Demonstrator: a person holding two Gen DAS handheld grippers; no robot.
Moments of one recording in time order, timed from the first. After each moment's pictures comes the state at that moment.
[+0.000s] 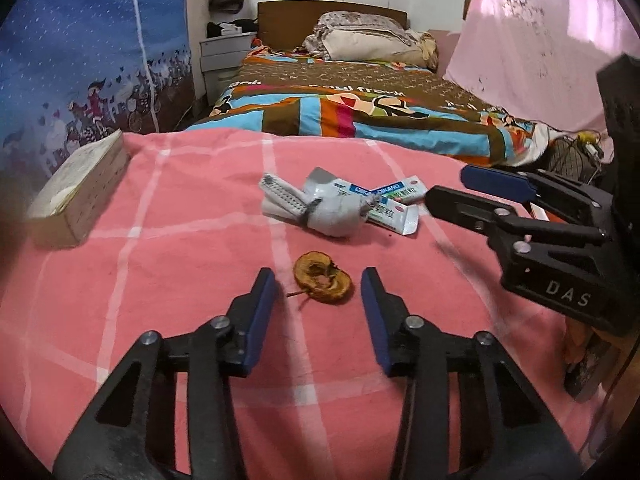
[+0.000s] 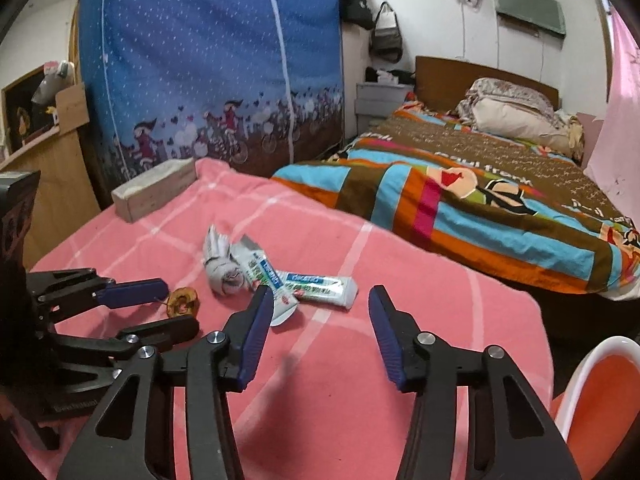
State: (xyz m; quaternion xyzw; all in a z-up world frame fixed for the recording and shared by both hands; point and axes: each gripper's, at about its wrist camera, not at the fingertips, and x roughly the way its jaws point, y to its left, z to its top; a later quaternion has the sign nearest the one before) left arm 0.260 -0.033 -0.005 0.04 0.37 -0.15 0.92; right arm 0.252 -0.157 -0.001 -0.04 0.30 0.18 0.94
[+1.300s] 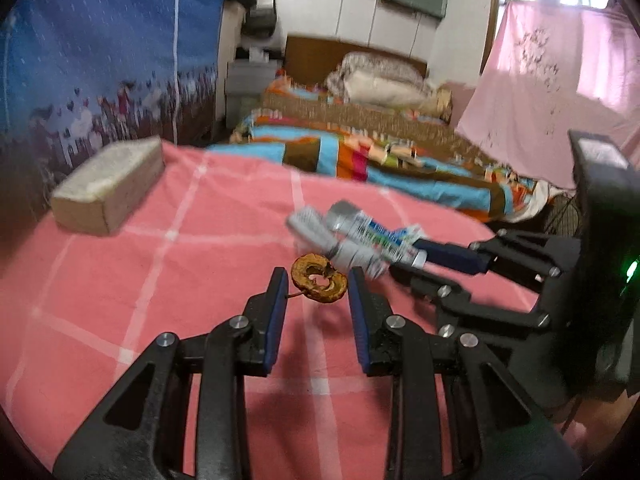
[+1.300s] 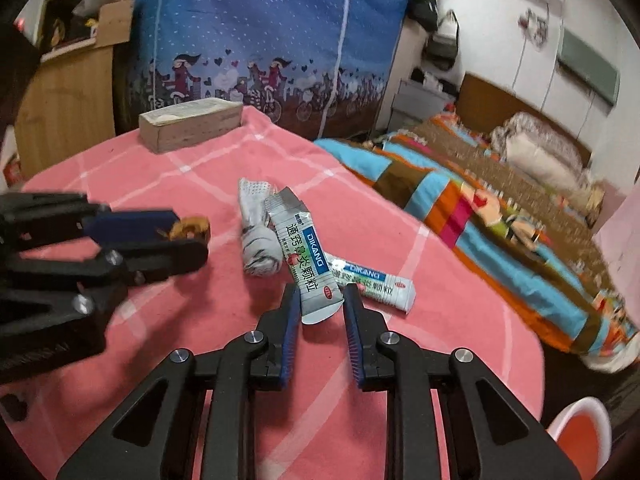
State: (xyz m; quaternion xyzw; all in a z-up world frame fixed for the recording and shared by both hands) left arm 0.240 -0.006 0.014 -0.03 0.30 -0.13 0.95; right arm 0.241 -0.104 -0.015 -0.19 0.30 0.20 0.91
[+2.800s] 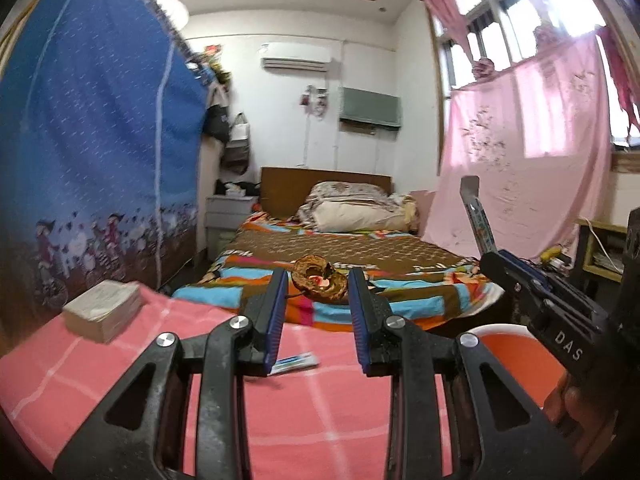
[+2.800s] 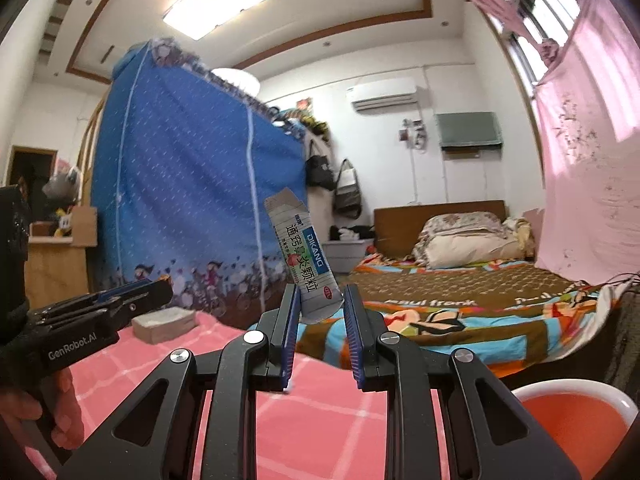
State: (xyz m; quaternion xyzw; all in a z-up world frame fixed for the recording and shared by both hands) left arm 0.156 -0.079 0.084 -0.02 0.05 -0.16 0.99; right arm 0.116 -0.249 0.063 0.03 -0.01 0.11 0.99
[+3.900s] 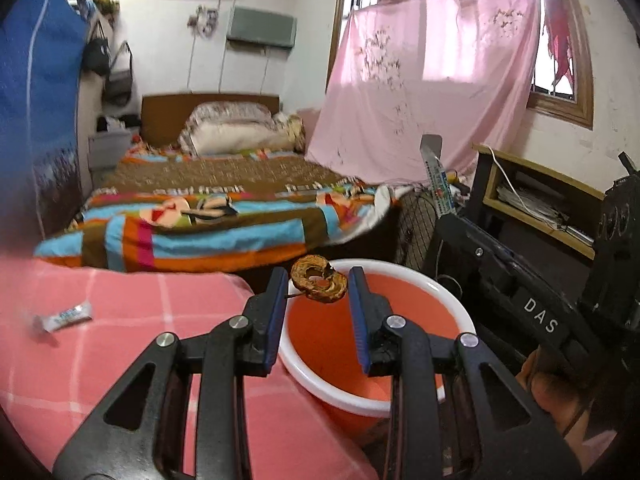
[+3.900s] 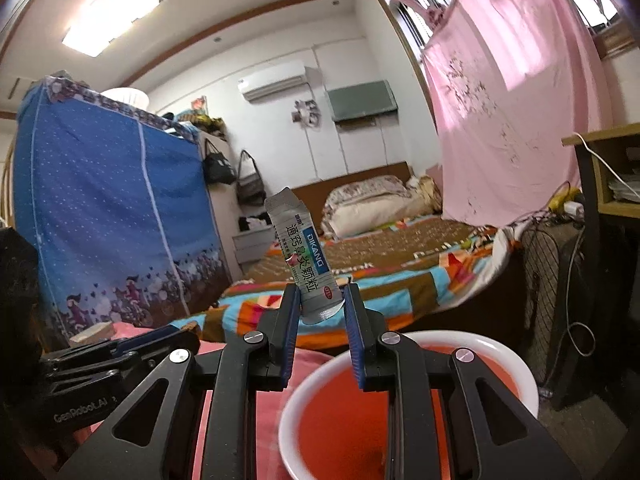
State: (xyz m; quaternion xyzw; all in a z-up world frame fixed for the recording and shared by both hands) left arm 0.161 -0.244 0.064 0.01 0.21 -0.35 0.91; right arm 0.068 -0.391 0.044 0.12 0.04 -0.03 0.99
